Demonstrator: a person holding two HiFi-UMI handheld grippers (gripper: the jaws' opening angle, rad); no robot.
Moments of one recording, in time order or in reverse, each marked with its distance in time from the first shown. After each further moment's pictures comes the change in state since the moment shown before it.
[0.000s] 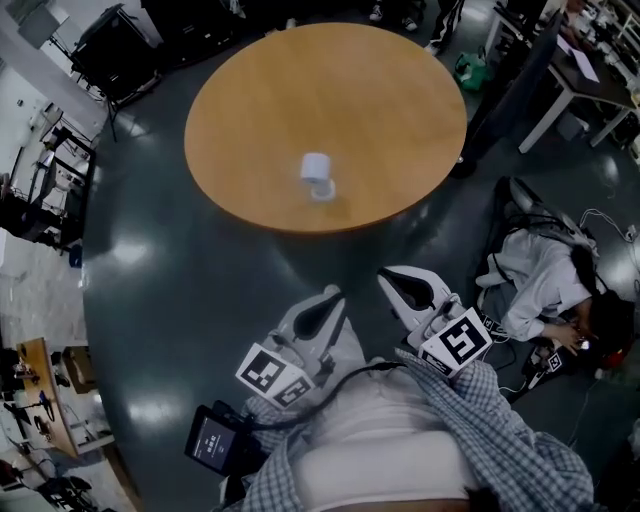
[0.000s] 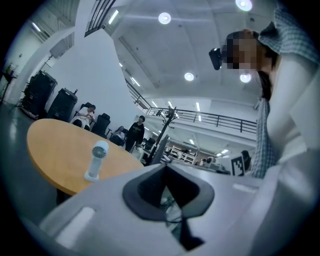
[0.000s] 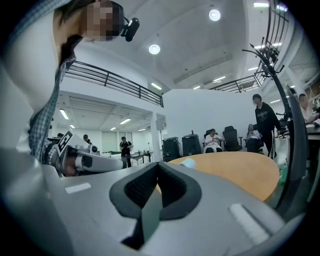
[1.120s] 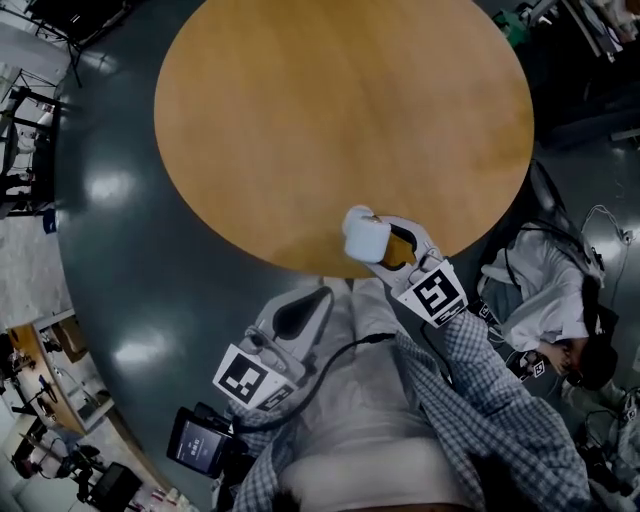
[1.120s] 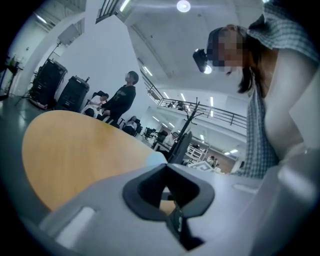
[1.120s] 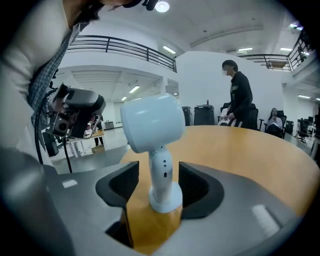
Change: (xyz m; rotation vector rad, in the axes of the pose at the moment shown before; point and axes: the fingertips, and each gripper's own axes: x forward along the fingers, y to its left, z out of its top) left arm 0.047 0.186 0.034 -0.109 0.111 0.093; right arm 0.204 -0.104 -0.137 -0.072 0.389 0.176
